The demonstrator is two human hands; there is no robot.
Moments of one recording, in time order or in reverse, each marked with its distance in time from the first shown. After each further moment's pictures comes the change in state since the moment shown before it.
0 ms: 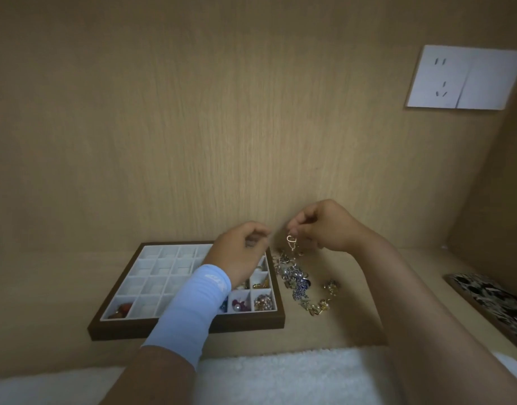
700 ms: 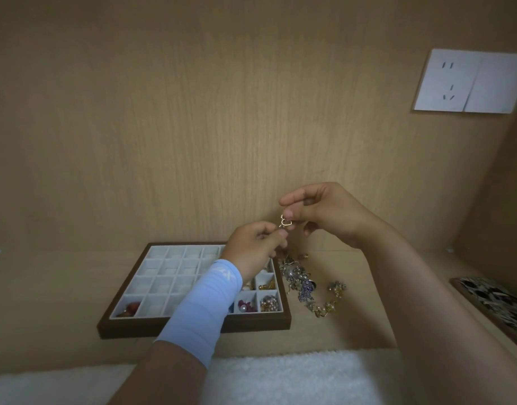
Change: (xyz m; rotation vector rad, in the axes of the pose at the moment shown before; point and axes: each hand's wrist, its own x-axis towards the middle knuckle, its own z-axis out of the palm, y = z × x) left_hand 0.000 0.021 0.003 -0.350 -0.025 -0.131; right_hand -0.010 -0.044 -0.004 0.393 -0.059 -0.082
